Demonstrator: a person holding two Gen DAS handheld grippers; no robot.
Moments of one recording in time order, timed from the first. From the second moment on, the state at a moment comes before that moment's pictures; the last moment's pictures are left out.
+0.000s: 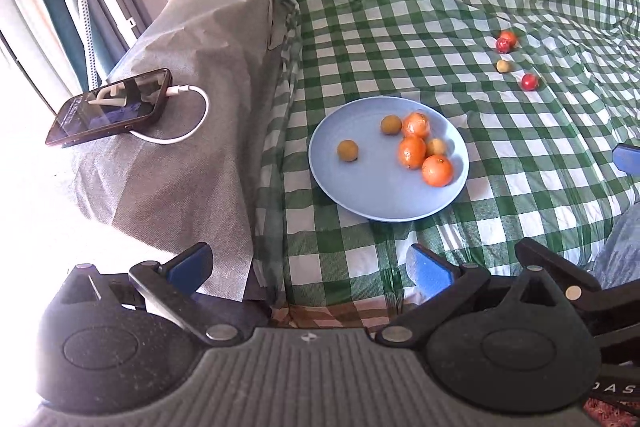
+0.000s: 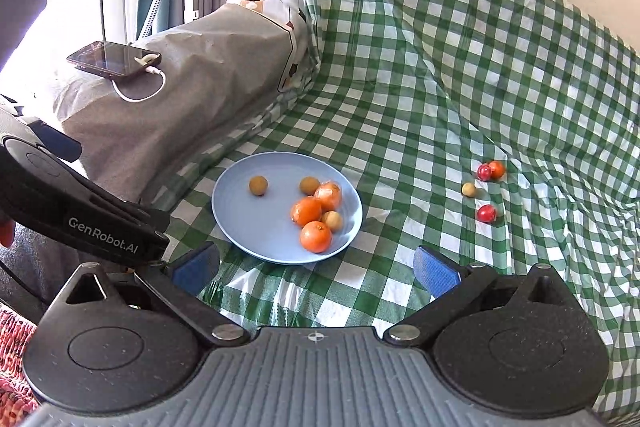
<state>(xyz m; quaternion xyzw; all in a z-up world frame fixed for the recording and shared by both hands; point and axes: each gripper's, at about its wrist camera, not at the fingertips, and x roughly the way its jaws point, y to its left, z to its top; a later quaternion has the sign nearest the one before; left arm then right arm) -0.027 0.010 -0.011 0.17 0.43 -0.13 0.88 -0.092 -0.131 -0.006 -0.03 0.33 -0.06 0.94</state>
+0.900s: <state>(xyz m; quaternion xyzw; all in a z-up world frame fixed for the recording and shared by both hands) -0.016 0.007 -0.015 0.18 0.43 -0.13 0.87 -0.086 -0.135 -0.016 -0.02 0.36 -0.05 0.93</state>
